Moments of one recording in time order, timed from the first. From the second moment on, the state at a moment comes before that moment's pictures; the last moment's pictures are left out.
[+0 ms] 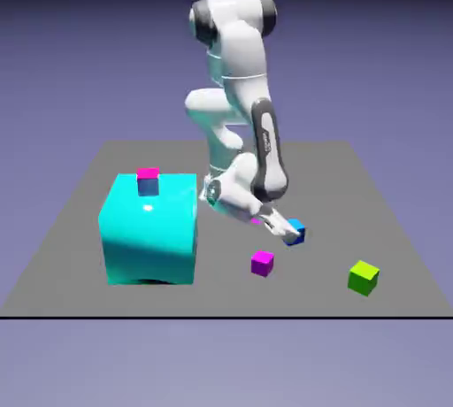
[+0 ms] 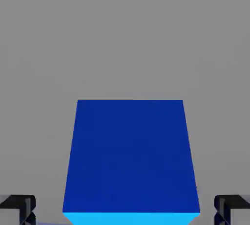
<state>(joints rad) 0.02 0.37 0.26 -2.74 1.39 2.28 0.85</state>
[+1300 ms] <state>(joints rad) -0.45 0.86 0.94 -2.17 0.61 2.61 1.75</state>
